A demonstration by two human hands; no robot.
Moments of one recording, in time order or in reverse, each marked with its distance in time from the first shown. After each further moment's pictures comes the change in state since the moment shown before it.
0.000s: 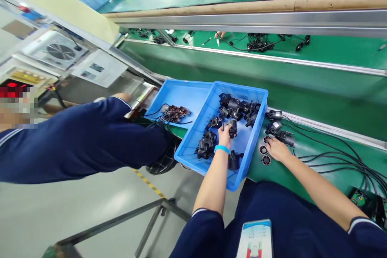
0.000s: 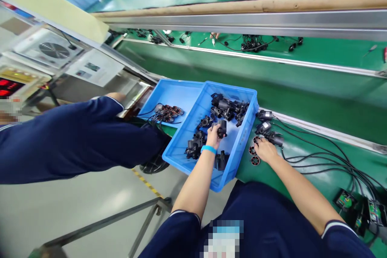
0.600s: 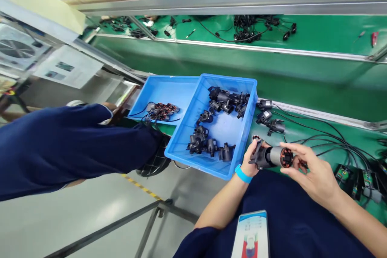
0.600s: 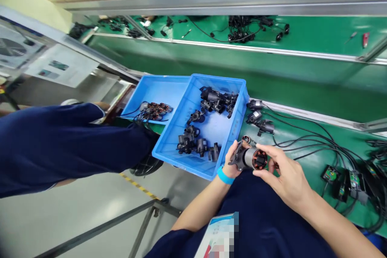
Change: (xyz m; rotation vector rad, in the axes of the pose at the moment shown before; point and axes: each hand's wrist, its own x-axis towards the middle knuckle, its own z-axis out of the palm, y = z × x) left_hand -0.207 -0.002 0.045 -0.607 -0.809 -0.277; right_hand -0.198 -0.072 -0.144 0.340 0.414 -0.285
